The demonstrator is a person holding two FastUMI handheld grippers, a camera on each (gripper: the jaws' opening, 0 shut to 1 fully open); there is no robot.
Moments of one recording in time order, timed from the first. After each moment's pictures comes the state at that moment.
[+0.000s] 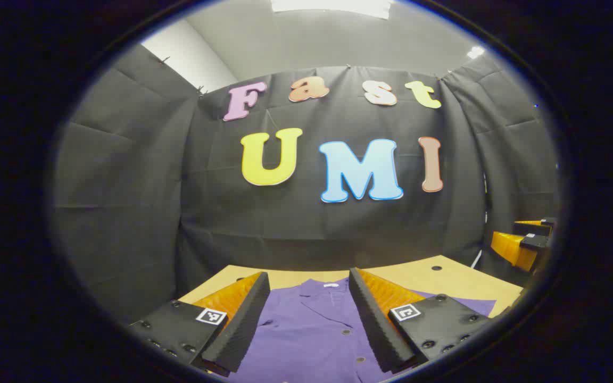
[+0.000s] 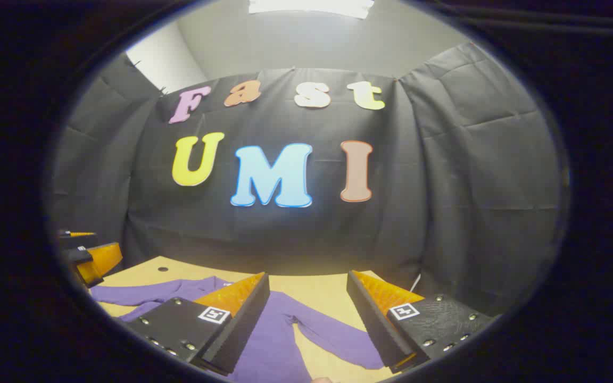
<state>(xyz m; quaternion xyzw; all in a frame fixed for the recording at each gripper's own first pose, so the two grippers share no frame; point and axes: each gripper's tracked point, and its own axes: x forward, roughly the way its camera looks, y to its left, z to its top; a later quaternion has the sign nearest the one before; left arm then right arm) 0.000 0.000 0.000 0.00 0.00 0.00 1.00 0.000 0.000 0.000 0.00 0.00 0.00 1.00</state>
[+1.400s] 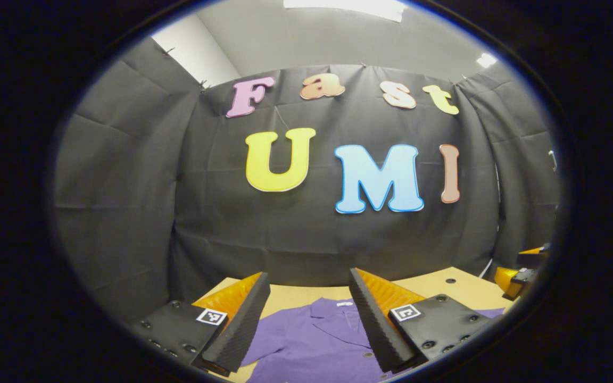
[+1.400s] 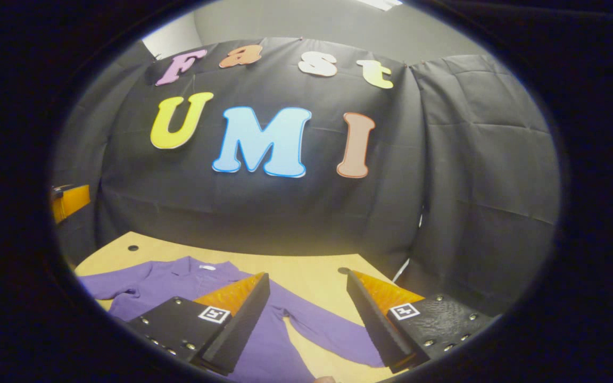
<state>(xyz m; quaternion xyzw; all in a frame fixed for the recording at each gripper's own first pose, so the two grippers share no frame) 0.104 0.043 0.025 -0.01 0.00 -0.02 1.00 0.061 -0.018 -0.049 -0.02 0.10 -0.10 0.99</state>
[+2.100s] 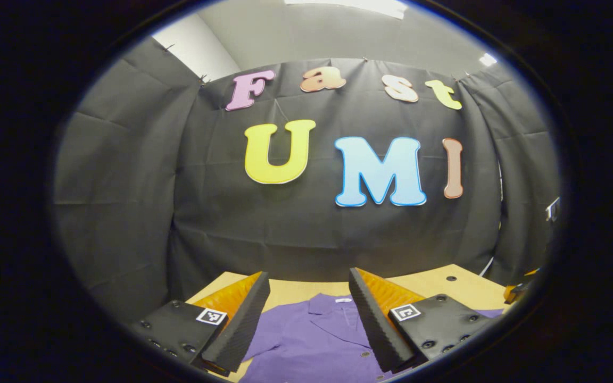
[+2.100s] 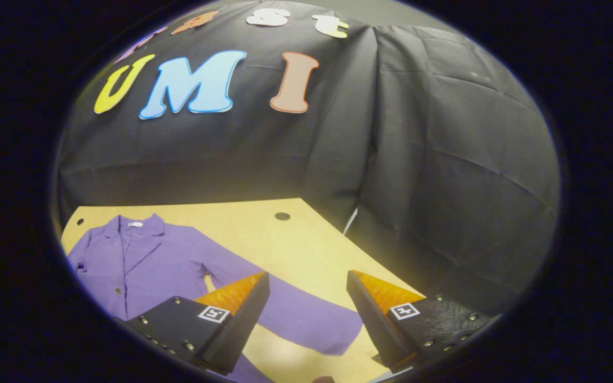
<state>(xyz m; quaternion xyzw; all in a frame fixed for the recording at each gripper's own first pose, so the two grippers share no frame) 0.110 0.043 0.014 -0.02 0.01 -0.01 1.00 0.037 -0.132 -0.162 0.01 0.24 -0.22 0.95</state>
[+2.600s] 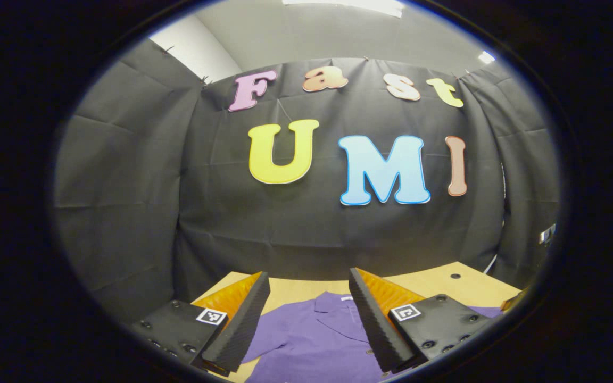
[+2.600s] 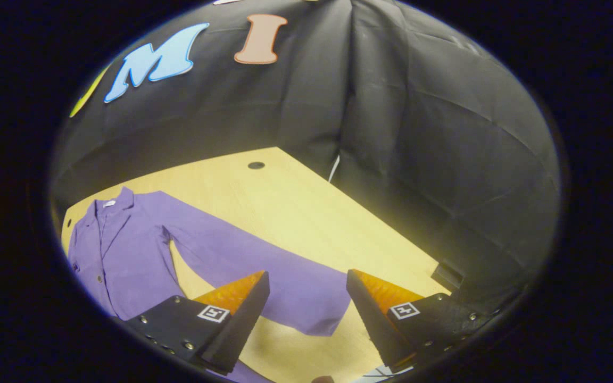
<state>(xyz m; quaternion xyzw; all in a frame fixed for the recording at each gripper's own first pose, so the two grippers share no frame) 0.104 0.050 0.015 0.00 0.01 0.00 1.00 0.010 -0.158 -0.248 0.08 0.35 -0.26 0.89</state>
